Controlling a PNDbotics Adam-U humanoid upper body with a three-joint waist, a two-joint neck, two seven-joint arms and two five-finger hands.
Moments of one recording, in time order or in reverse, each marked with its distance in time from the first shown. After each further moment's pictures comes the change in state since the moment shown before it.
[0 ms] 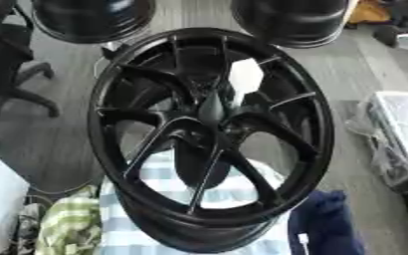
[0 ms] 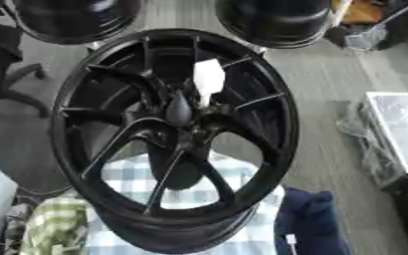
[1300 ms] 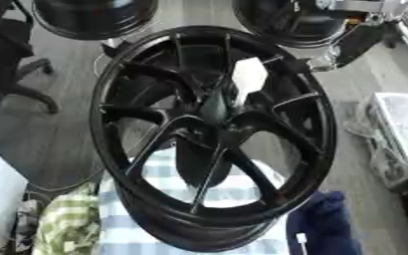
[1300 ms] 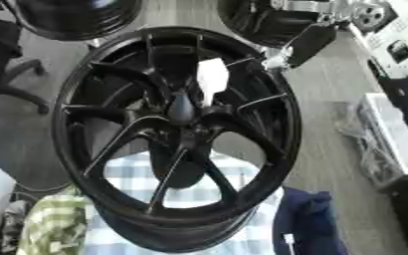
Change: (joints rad) left arm -0.004 0.000 0.029 0.014 0.074 0.023 0.110; right arm -0.021 0.165 0.070 -0.049 0.274 0.179 0.025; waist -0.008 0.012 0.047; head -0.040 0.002
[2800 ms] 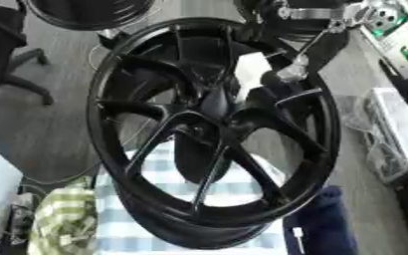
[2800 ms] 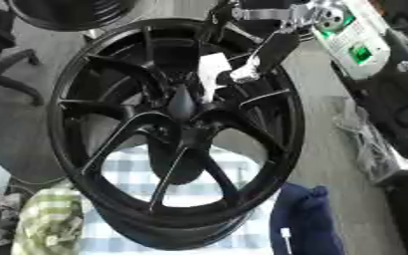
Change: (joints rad) left arm -0.010 0.000 0.015 0.003 0.064 -0.004 0.070; right arm 0.001 0.037 0.021 -0.039 0.010 -0.025 0.041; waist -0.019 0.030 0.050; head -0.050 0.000
